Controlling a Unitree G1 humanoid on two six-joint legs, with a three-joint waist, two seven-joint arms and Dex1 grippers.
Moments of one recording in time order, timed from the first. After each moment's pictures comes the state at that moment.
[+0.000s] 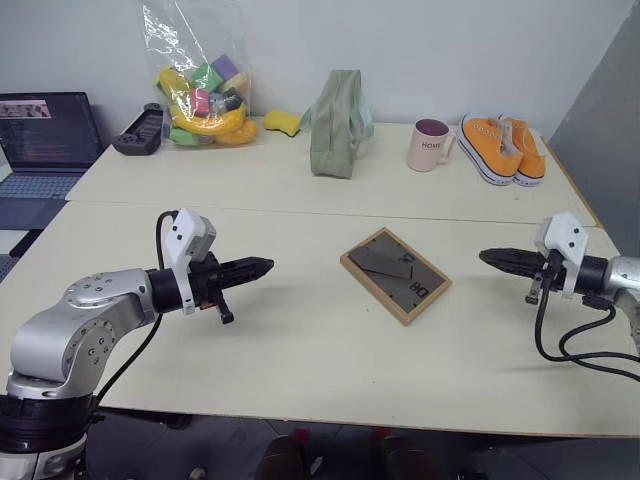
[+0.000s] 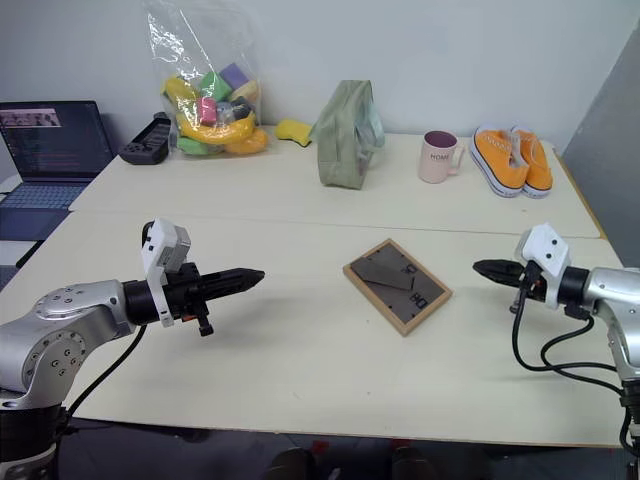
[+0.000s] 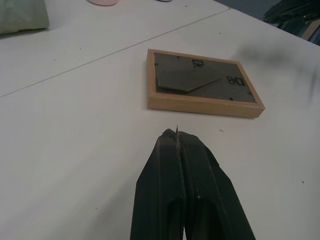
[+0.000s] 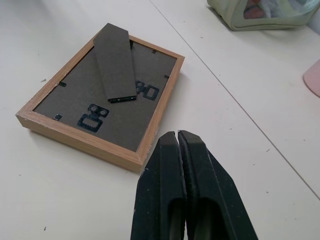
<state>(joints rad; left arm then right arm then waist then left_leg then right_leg) -0.26 0.83 0.20 -0.31 -0.71 0.78 -0.86 -0.34 -0.88 -0.13 0.08 0.33 0.16 1.11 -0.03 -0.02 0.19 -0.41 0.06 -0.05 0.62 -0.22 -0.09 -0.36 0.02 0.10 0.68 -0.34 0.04</state>
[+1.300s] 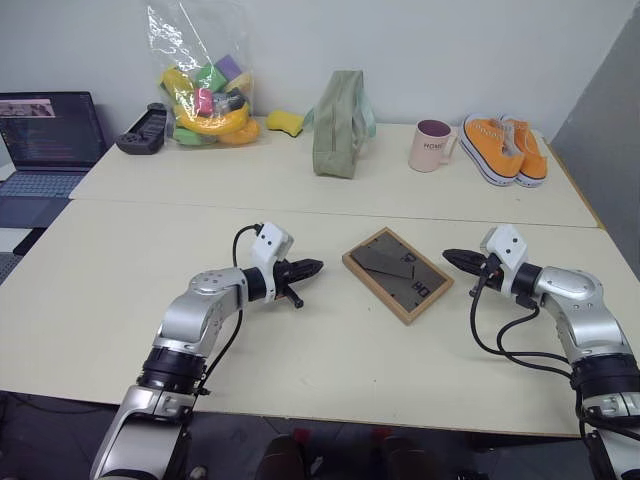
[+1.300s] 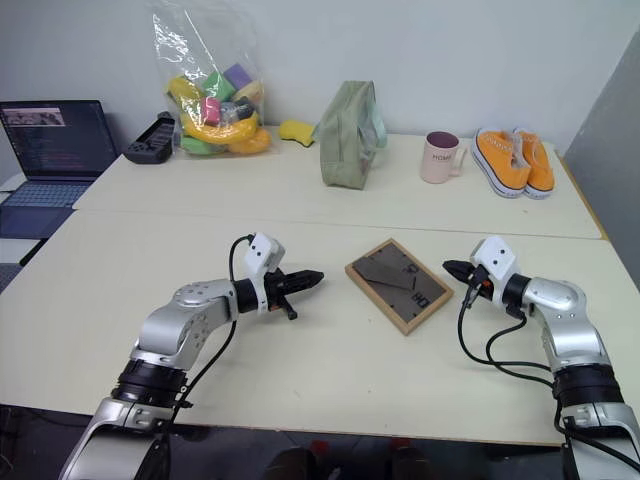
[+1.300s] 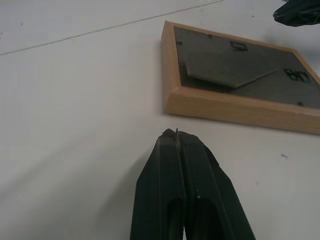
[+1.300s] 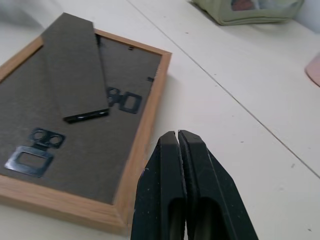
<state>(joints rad) -0.57 0.44 -0.12 0.22 -0.35 0.48 -0.80 -0.48 -0.64 -0.02 0.38 0.16 -0.03 0.91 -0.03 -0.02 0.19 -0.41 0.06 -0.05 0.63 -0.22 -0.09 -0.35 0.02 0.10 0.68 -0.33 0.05</state>
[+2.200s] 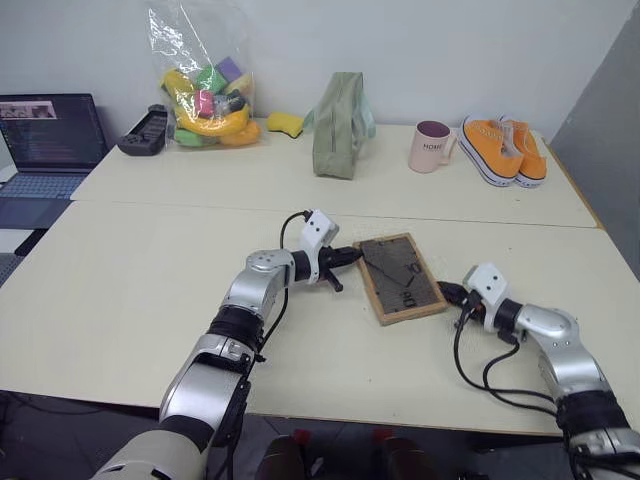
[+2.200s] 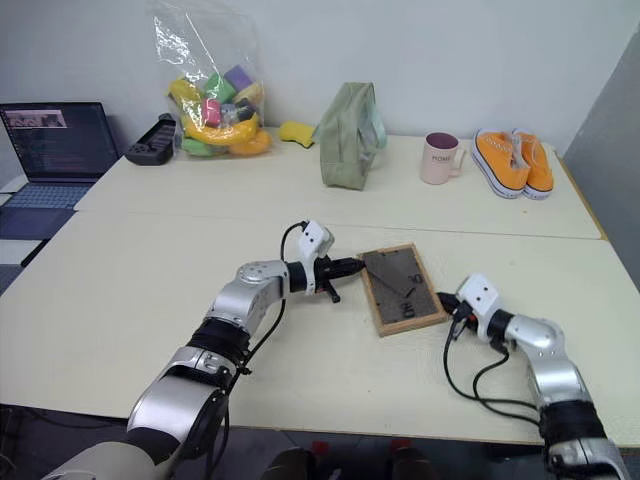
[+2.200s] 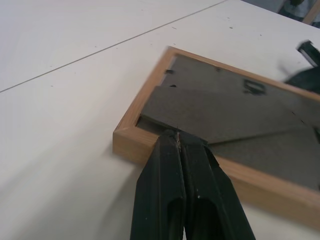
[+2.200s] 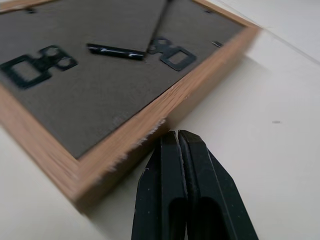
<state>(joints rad) -0.84 0.23 -0.14 0.72 -0.19 0.21 -0.89 -0.20 -0.54 0.03 0.13 0.15 0.02 0.84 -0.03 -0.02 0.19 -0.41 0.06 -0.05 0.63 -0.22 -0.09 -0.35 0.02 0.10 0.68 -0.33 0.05</state>
